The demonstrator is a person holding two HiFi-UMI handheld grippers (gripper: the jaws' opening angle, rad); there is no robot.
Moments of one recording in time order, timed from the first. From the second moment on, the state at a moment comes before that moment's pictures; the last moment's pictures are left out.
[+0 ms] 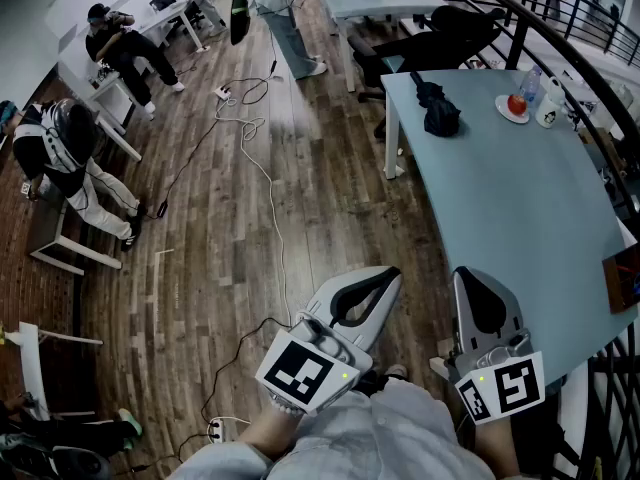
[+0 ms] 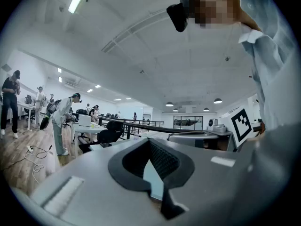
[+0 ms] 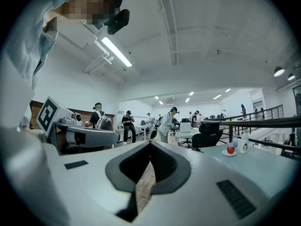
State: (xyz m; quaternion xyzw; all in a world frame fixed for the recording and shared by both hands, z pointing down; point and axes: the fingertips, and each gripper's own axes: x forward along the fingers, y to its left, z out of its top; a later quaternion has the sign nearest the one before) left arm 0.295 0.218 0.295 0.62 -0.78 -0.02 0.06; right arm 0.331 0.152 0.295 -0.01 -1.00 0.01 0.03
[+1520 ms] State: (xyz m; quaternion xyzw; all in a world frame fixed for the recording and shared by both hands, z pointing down) left arm 0.214 0.288 0.288 0.65 -0.76 -0.03 0.05; right arm 0.263 0.218 0.289 0.04 -1.00 0.00 0.03
